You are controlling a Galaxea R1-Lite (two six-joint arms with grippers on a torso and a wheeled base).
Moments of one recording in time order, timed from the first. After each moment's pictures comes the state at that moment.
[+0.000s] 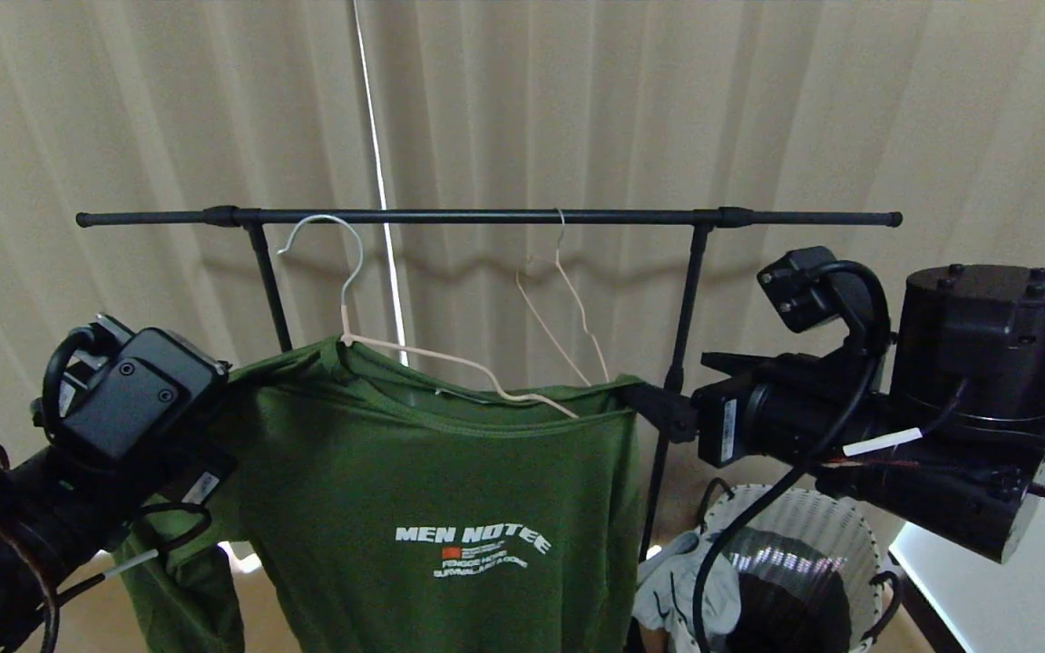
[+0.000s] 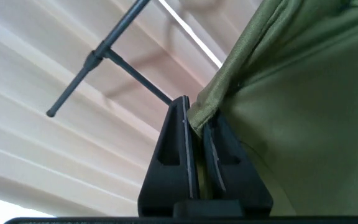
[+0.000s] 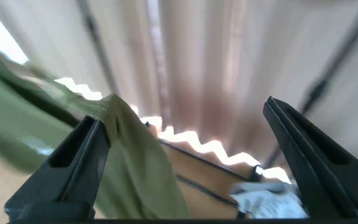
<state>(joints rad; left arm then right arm) -0.33 1.34 -0.35 -0.92 0.25 0.76 0.69 1.59 -0.76 -0.55 -0.16 0.18</state>
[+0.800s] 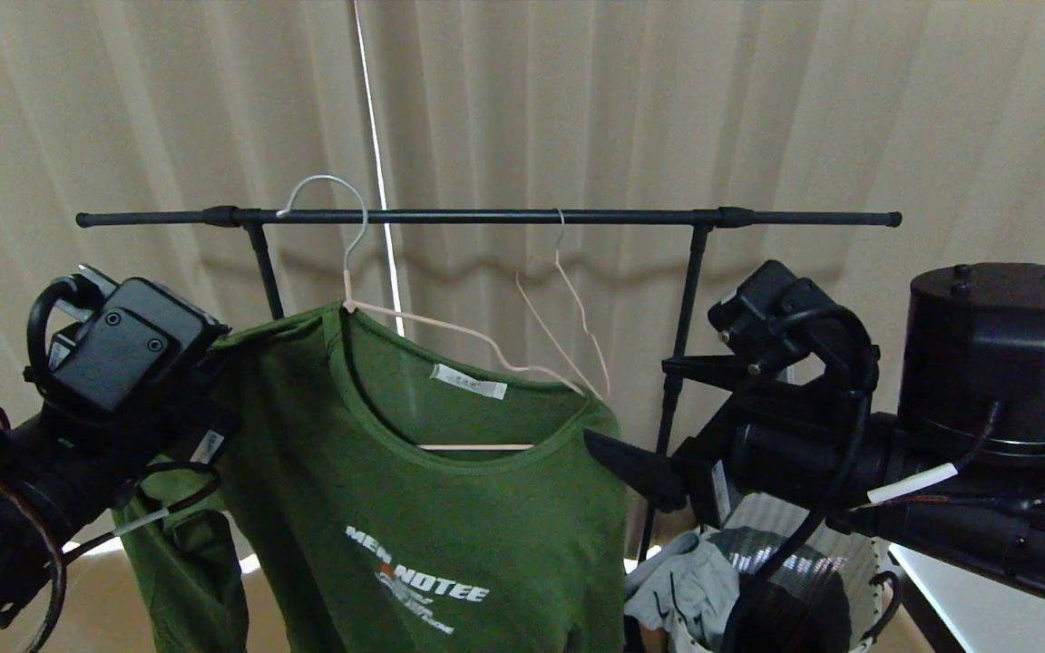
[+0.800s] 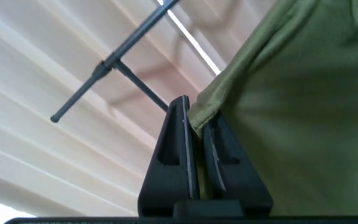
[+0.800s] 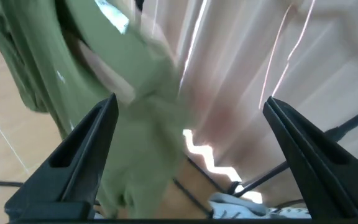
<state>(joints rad) -0.34 1.36 -0.43 -0.91 0.25 0.72 0.78 1.55 -0.79 -0.46 -0.09 -0.09</state>
